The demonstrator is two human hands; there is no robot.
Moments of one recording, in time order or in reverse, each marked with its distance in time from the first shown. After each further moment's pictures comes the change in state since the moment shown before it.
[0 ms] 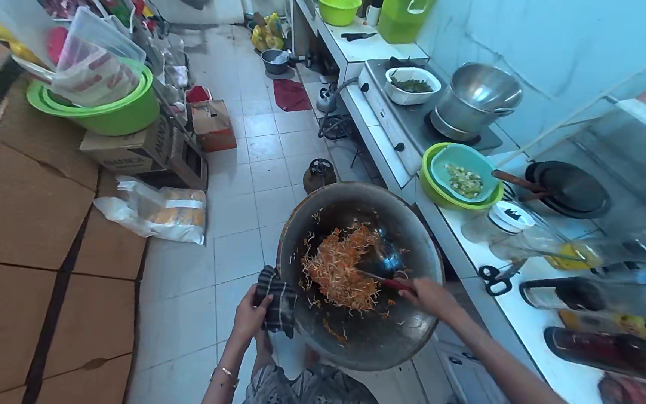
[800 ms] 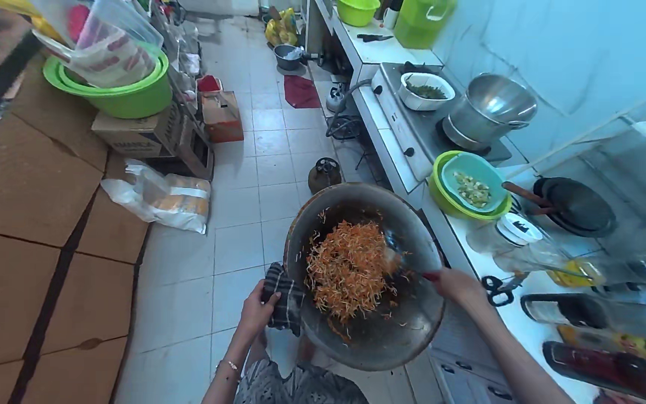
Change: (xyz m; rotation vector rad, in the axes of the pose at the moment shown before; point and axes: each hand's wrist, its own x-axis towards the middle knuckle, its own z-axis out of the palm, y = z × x) left_hand -0.009 0.003 0.003 0.028 -0.048 0.007; right_hand -0.029 -0.017 -0.068 -0.044 0.036 0.451
